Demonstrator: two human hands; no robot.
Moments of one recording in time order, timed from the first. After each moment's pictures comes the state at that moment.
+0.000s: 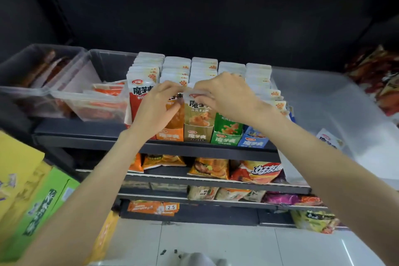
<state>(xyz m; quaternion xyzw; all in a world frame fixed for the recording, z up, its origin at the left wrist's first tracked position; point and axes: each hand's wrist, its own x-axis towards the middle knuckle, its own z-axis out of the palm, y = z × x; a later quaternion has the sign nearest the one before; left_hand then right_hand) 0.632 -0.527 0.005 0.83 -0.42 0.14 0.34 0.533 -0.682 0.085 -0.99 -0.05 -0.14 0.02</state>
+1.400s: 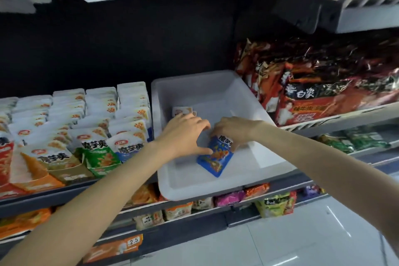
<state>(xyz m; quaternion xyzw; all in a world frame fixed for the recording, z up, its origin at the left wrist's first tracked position) 0.470 -0.809 0.017 0.77 -0.63 0.03 0.00 0.380 -0.983 -0.009 -0.97 -0.01 0.23 -0.08</state>
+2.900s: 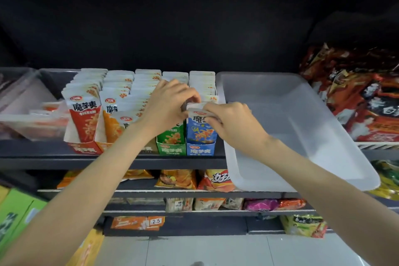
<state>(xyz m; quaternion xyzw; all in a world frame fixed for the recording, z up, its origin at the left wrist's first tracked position) 0.573 -0.670 0.041 0.79 -0.56 0.18 0.17 0.433 -0.804 0.050 -0.97 -0.02 -0.21 0.10</state>
